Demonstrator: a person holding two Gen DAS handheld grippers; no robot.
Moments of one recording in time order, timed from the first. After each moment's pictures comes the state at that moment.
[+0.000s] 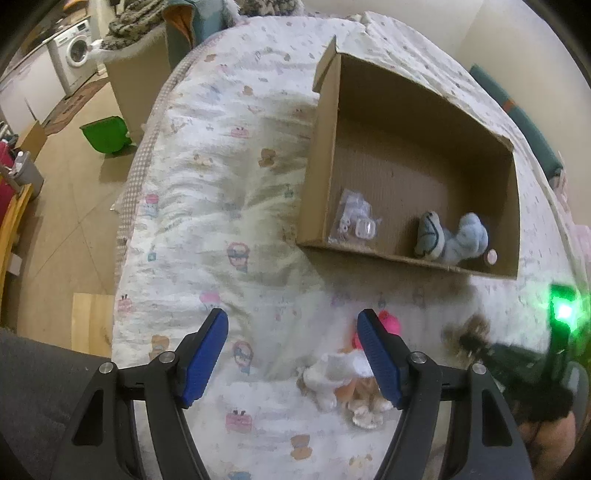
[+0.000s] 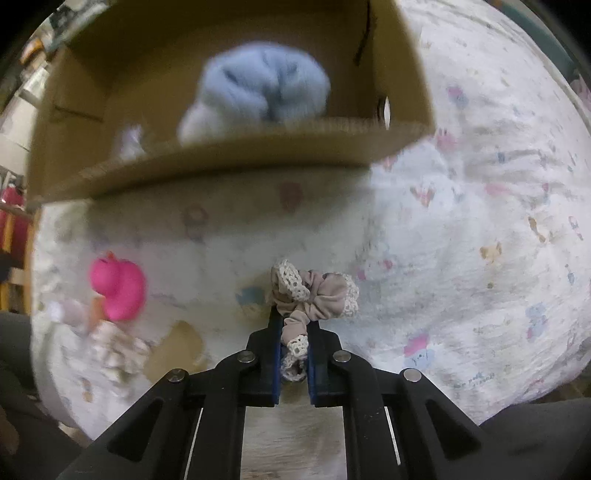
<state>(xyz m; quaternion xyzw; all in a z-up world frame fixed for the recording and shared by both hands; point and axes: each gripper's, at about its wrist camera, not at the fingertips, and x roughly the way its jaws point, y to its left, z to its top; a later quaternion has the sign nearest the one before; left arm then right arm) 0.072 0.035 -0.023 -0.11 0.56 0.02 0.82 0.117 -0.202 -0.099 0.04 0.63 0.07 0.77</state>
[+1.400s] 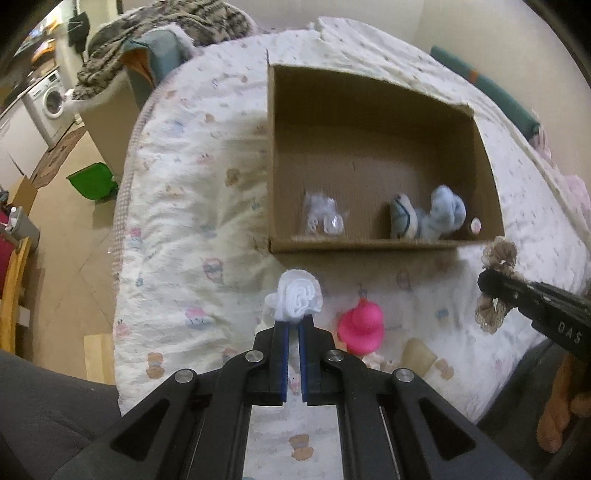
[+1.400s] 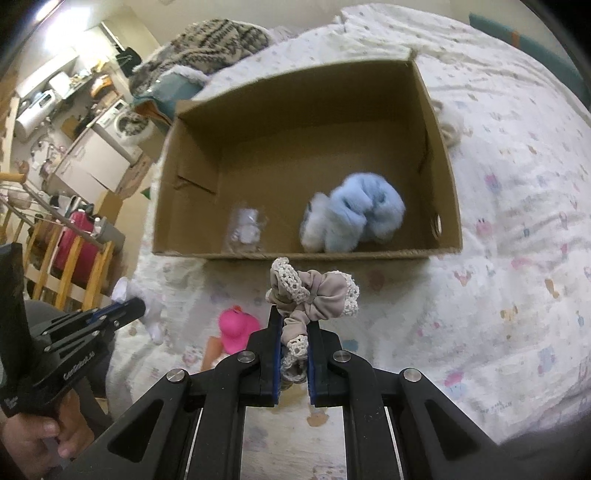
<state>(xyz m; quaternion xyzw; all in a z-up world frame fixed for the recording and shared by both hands) 0.061 0.000 -0.012 -0.04 0.52 -0.01 0.85 0.089 -0.204 -0.016 0.09 0.51 0.18 0.84</state>
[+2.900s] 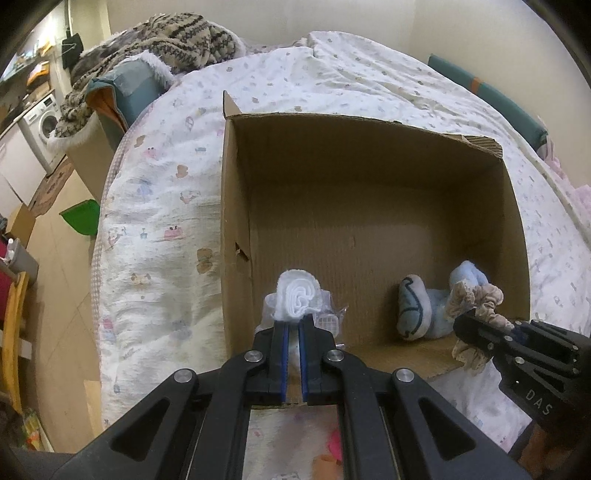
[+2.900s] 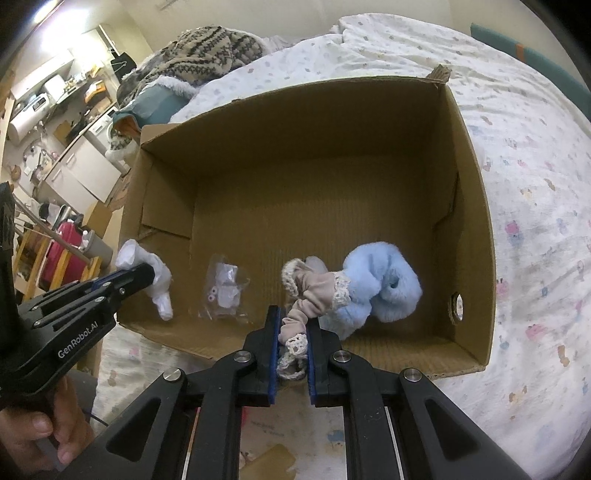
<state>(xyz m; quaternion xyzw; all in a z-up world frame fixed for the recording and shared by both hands) 0.161 -0.021 -0.022 -0.01 0.49 -0.01 0.87 0.169 -0.182 -0.041 0.08 0.51 0.16 0.84</state>
